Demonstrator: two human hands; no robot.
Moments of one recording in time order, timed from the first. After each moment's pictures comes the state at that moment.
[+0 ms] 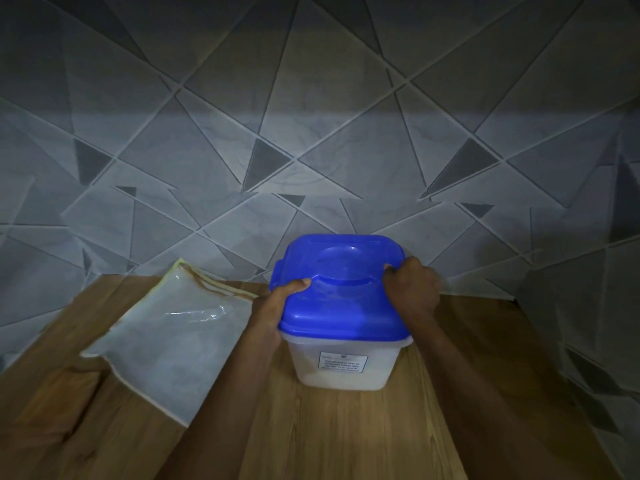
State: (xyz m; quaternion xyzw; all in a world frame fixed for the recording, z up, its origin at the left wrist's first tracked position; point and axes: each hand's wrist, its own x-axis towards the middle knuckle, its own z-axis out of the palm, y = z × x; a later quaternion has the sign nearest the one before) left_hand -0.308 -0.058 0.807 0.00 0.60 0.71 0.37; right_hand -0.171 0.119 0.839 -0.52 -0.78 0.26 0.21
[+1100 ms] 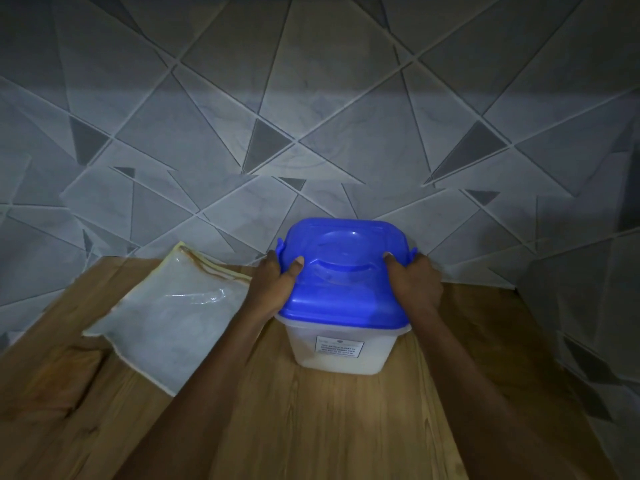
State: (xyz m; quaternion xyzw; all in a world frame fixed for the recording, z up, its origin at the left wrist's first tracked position) left_hand -0.326 -0.057 0.801 0.24 0.82 0.50 0.16; right_hand -0.161 0.124 0.817 -0.52 -0.73 0.38 0.24
